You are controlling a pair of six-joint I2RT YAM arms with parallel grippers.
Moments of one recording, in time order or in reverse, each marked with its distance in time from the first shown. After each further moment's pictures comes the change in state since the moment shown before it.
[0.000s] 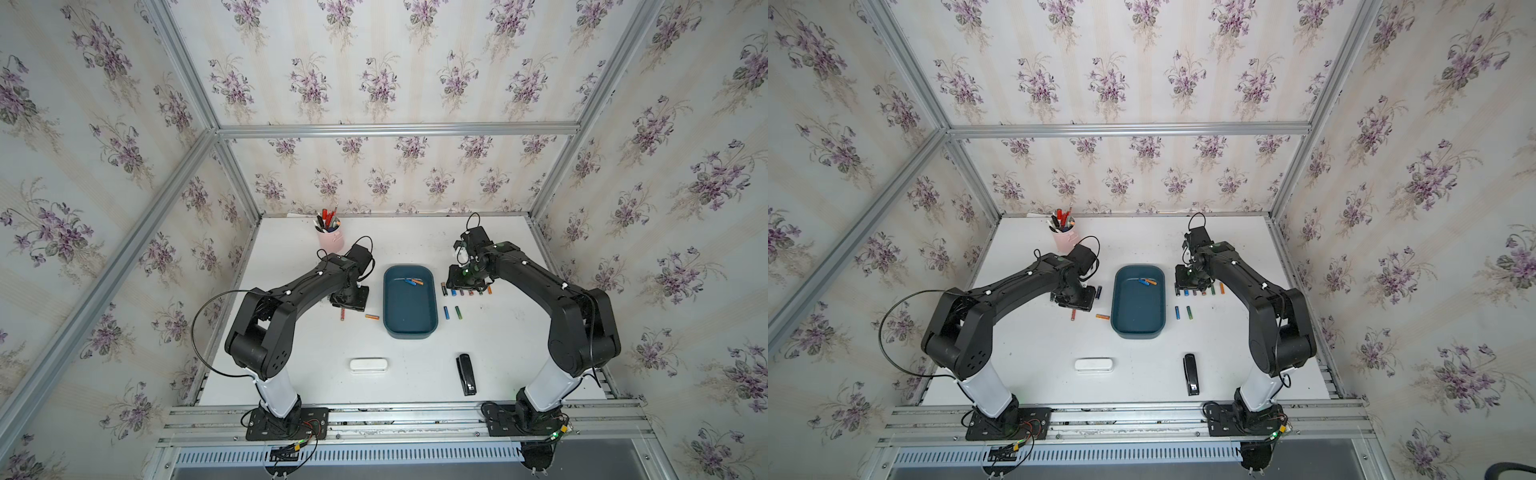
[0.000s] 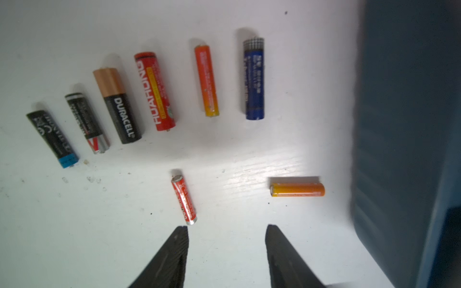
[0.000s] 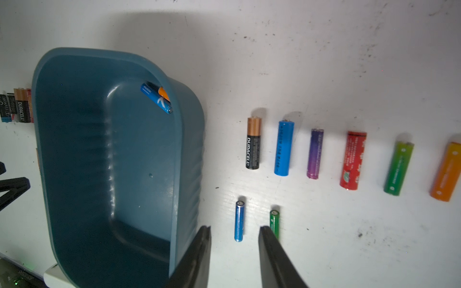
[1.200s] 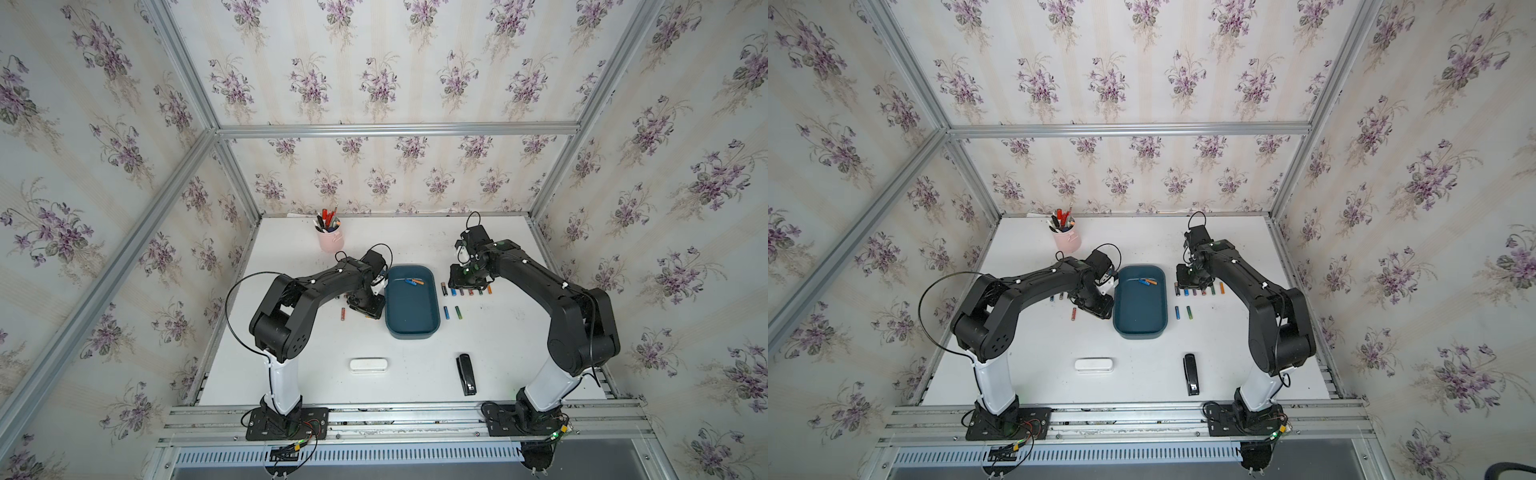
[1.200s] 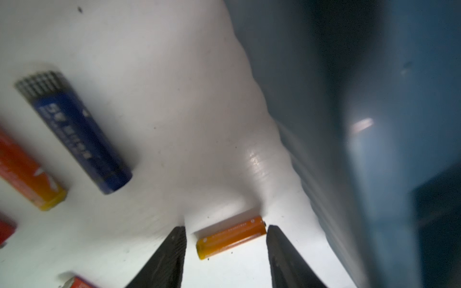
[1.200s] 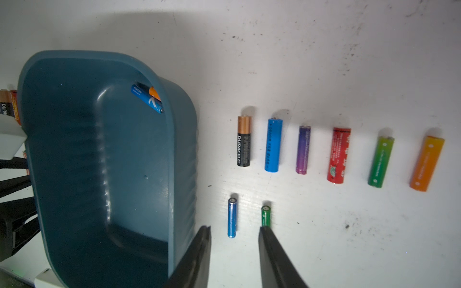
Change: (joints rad) left arm -0.064 0.159 0.035 0.085 0.173 0.204; right arm 0.000 0.006 0.025 -0.037 0.032 0.001
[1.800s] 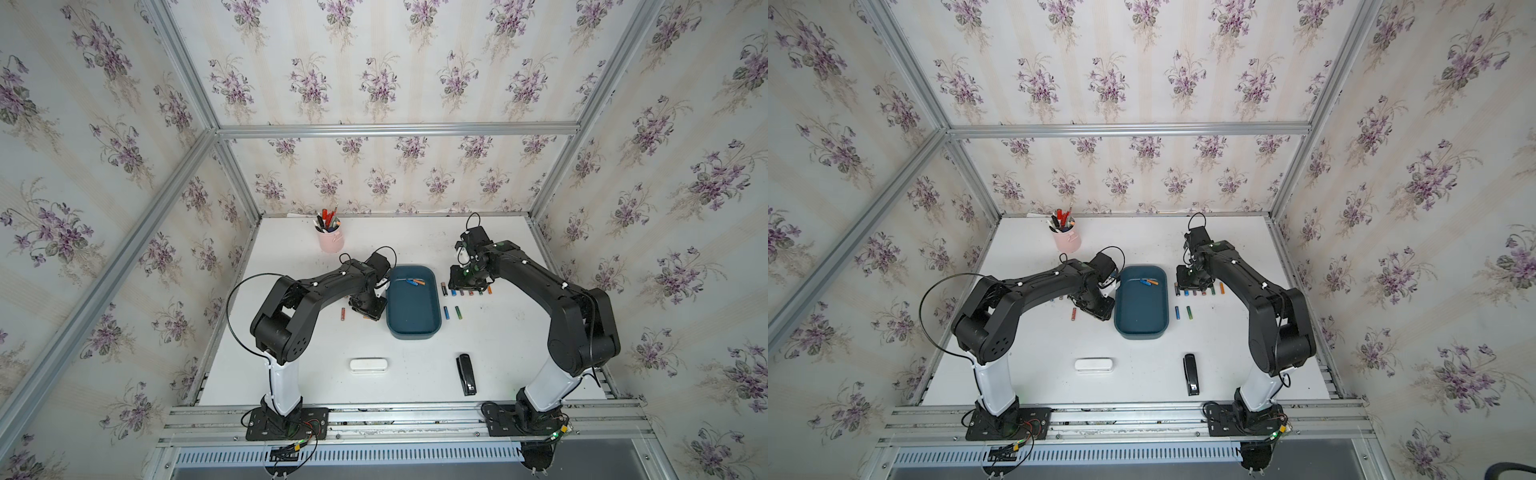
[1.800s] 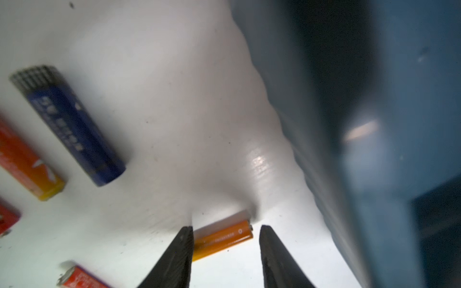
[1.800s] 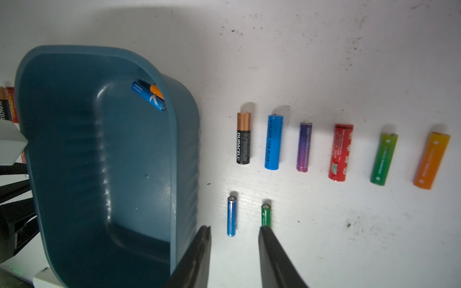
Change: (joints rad) left arm -0.034 -0.010 -0.009 -0.007 -0.060 -0.023; right arm 0.000 -0.002 -0.011 0.002 -0.003 0.000
